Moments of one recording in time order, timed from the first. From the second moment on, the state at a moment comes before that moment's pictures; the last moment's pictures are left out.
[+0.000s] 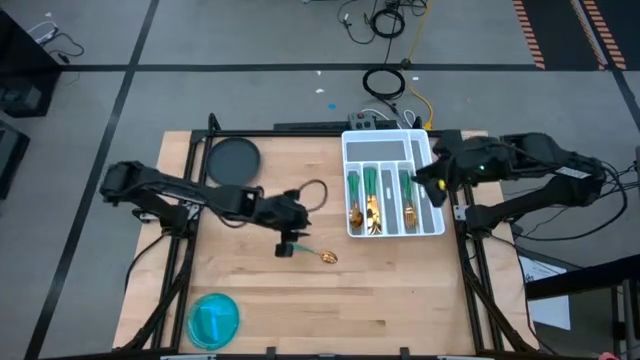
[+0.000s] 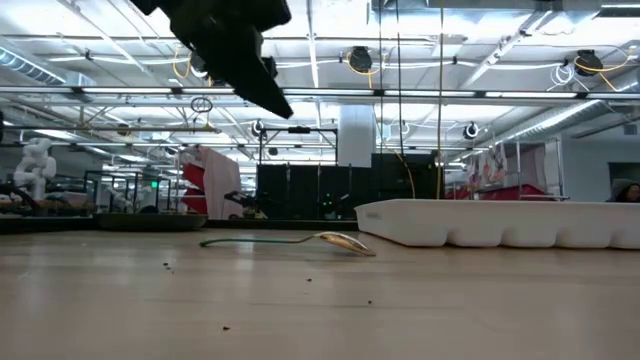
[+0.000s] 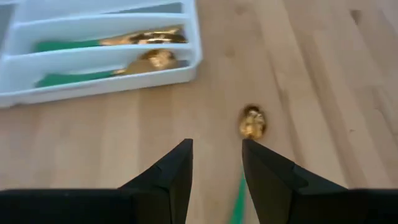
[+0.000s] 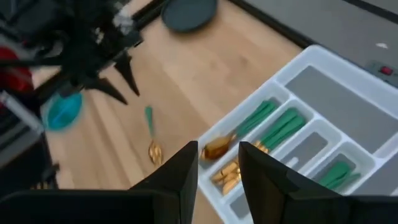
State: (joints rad) left arm -0.10 1.46 1.00 -0.32 -0.03 0.06; right arm 0.02 1.04 1.50 -1.21 0.24 0.67
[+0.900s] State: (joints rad) left arm -0.17 1.81 1.06 -0.24 0.03 0.16; right arm 0.25 1.11 1.36 -1.40 0.33 0.88
